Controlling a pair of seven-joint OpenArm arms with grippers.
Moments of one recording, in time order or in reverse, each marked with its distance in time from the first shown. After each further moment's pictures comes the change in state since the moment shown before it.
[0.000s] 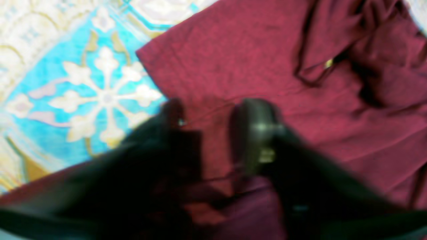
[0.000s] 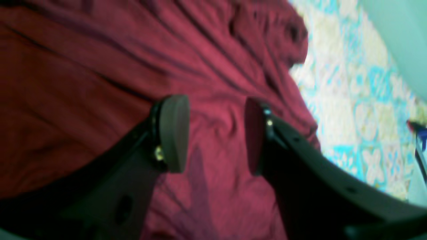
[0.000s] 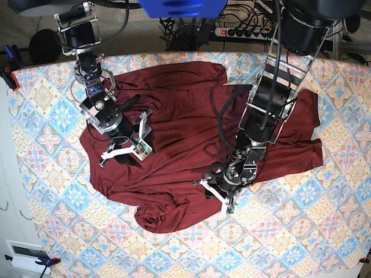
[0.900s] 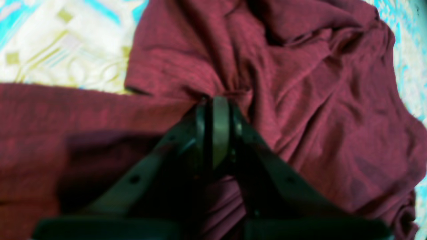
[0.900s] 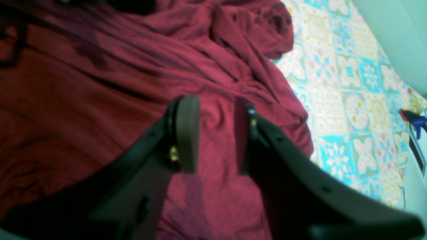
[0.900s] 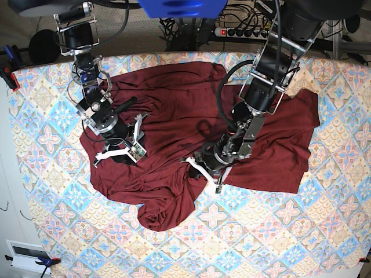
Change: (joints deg) left arm 15.1 -3.8 -1.5 23.5 -6.8 -0.5 11.4; right arm -0.1 0.2 1.9 -0.4 -0.2 0.2 -0.2
